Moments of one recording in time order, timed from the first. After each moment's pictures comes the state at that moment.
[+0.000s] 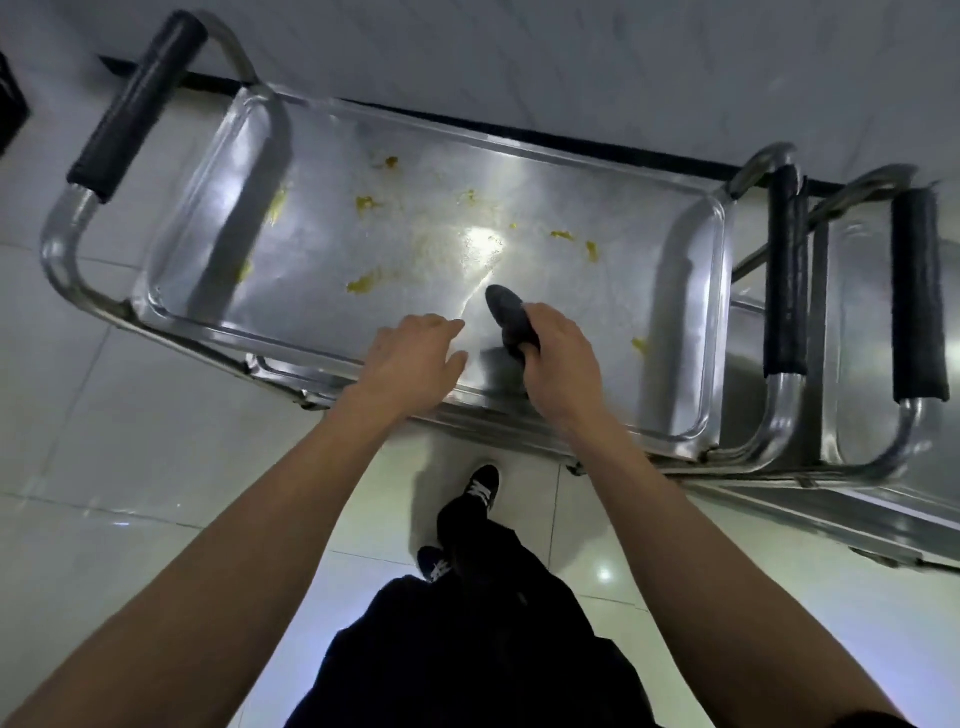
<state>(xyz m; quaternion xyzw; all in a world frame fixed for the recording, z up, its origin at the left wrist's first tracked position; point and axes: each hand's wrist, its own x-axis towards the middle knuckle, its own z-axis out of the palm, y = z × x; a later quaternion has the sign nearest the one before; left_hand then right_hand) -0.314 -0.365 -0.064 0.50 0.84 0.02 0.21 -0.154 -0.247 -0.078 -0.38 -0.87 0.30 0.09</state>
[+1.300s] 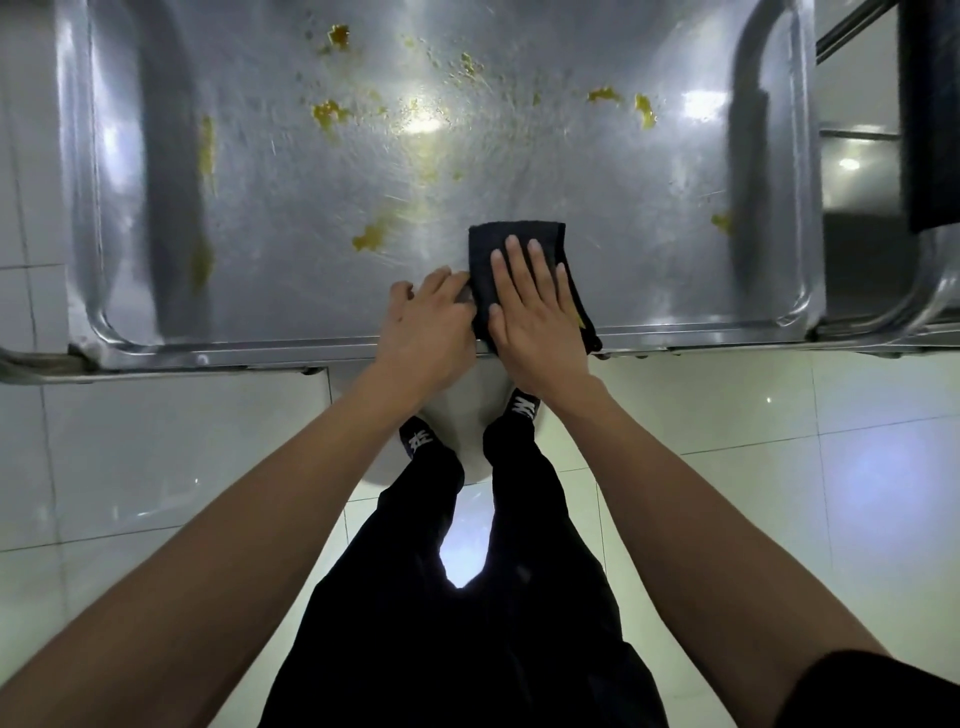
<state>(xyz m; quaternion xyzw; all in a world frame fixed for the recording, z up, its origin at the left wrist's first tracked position) -0.395 -0.387 -0.145 0.65 0.73 -0.03 0.20 -0.241 -0.328 -0.192 -0.42 -0.90 0.11 -0.03</state>
